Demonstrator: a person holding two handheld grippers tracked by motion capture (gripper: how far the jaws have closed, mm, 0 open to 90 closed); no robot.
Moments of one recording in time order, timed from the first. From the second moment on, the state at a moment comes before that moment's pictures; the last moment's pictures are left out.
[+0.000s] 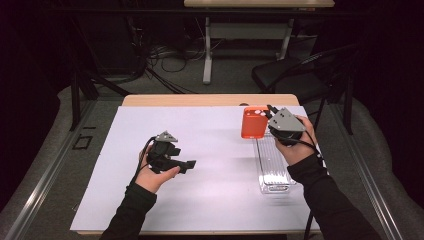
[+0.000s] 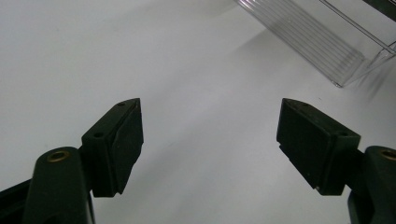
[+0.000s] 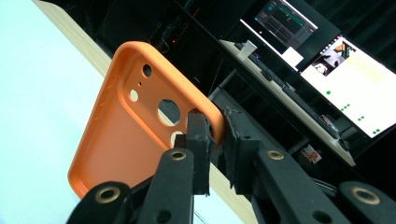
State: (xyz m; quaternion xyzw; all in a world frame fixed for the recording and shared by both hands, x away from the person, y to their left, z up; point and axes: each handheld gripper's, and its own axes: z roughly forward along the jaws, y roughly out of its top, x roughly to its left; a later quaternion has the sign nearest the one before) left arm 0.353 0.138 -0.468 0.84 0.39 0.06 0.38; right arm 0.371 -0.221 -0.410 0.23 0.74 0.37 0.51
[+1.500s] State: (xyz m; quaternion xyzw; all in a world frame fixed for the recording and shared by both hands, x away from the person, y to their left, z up) left arm 0.353 0.143 -0.467 0.82 0.40 0.06 0.40; right arm 0.420 -0.263 -0.439 0.26 0.74 0.32 0.53
